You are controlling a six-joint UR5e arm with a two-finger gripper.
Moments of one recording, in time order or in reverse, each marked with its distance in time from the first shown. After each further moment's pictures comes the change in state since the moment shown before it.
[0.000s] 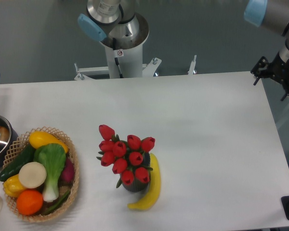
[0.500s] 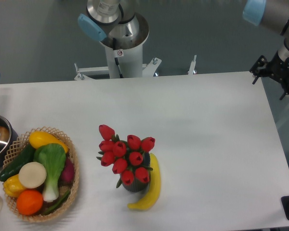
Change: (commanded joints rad) arm -0.006 0.028 -0.031 0.076 0.005 0.003
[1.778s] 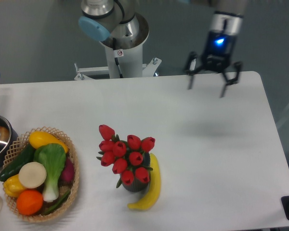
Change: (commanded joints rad) arm -0.182 0.448 -0.626 0.343 -0.801 -0.463
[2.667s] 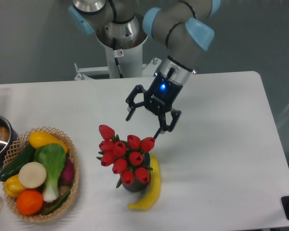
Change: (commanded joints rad) arm -0.160 -0.267 0.162 0.101 -0.038 -0.084
